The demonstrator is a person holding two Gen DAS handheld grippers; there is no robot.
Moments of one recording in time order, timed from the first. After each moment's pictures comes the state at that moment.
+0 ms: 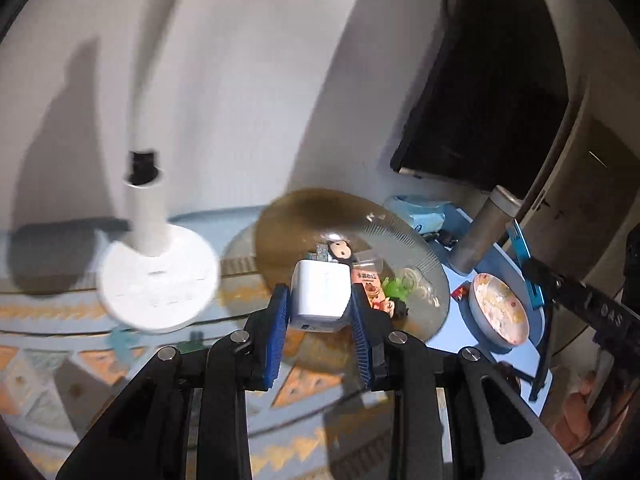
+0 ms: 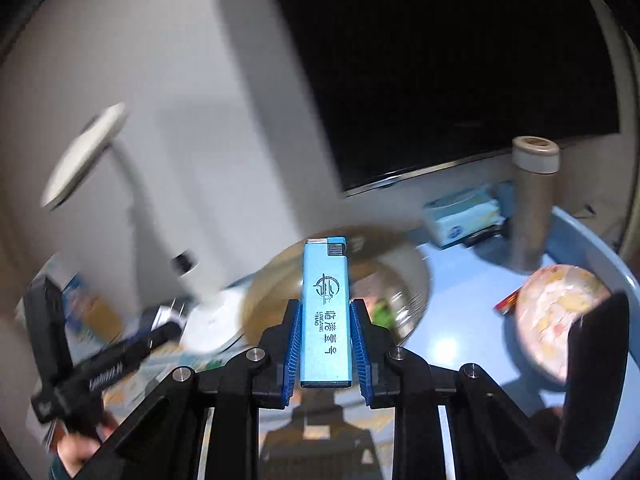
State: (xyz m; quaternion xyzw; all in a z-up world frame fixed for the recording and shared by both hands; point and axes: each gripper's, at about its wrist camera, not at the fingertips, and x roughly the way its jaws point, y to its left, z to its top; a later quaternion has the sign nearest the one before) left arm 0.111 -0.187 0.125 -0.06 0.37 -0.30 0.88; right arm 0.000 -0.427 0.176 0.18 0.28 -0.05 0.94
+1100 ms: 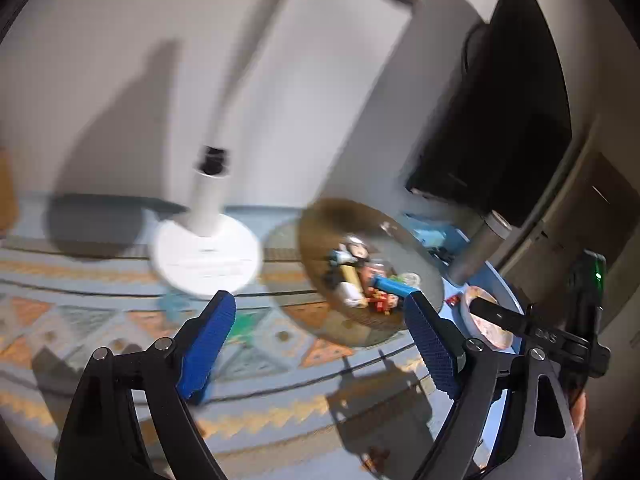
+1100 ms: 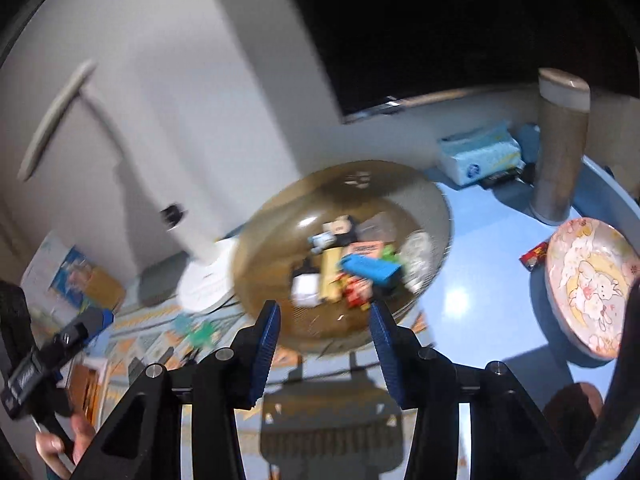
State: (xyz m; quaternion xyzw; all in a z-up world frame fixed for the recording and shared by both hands) left arm 0.044 -0.094 0.153 -0.11 0.34 -0.26 0.89; right arm -0.001 -0.416 0.145 0.19 0.36 0.01 0.91
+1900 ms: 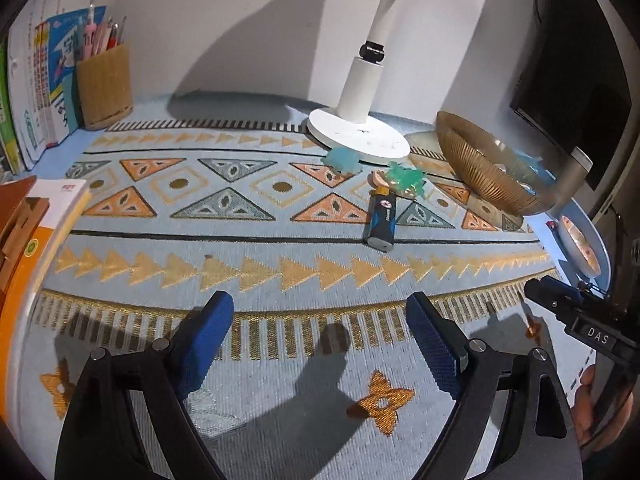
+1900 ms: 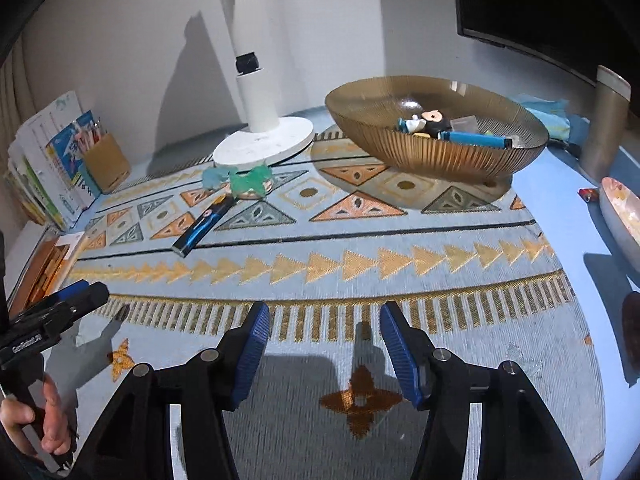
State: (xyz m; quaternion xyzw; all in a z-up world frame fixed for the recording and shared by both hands) left arm -0.014 0.011 0.025 -0.06 0.41 -0.14 0.90; right arm -0.045 -0.273 0.035 0.07 0.40 0.02 0.91
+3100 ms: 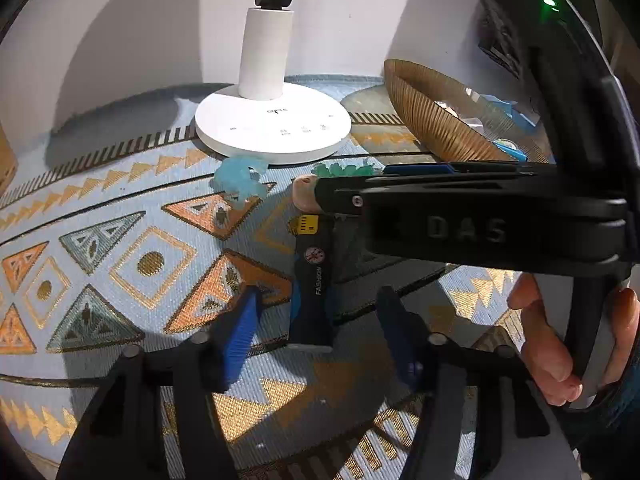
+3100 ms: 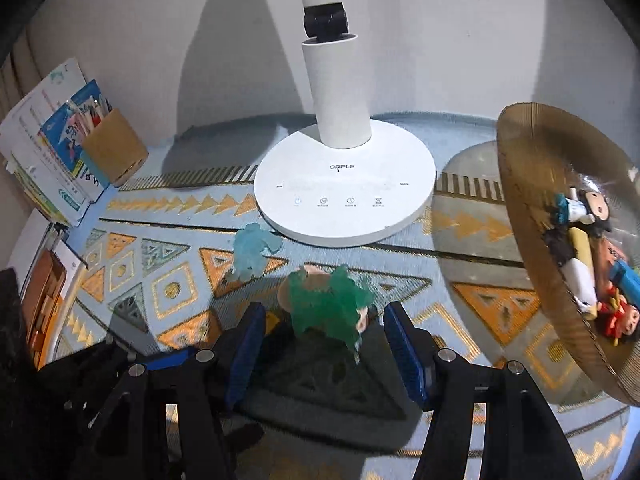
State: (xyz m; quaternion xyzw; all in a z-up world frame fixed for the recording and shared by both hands) left arm 0.084 -0.072 0.010 0.02 0.46 -0.25 0.85; right arm 0.142 -0.204 0.036 0.03 0.46 0.13 0.88
